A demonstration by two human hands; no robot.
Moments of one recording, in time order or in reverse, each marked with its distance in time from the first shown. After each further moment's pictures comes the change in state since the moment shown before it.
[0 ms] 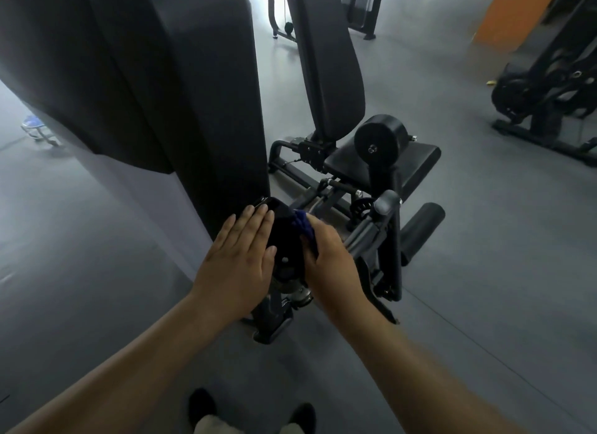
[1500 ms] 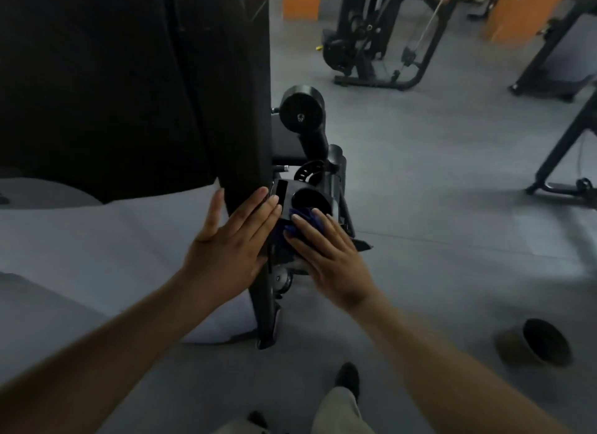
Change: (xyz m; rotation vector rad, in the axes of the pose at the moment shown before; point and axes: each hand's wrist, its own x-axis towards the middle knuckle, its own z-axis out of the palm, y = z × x) left_hand 0.034 -0.162 -0.008 0.442 0.414 0.834; right_hand -0.072 -0.050 0.121 -0.756 0.390 -0.292
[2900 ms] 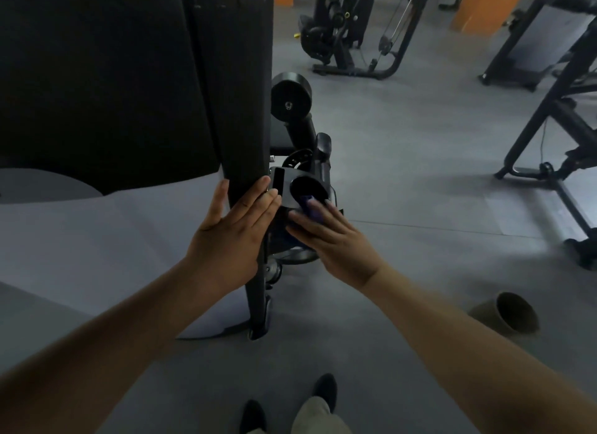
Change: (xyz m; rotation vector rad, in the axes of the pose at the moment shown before) left_hand 0.007 -0.004 -0.007 -0.136 -0.135 0.029; right_hand -0.001 0.025 -0.015 -0.169 -0.210 -0.156
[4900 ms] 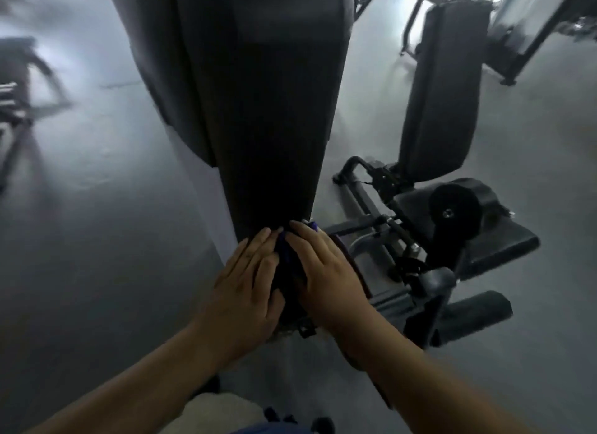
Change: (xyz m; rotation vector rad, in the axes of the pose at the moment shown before) left_hand 0.123 0.172 -0.030 -0.331 0.050 -1.204; right_hand 0.137 0.140 0.048 0.867 -0.019 -0.640
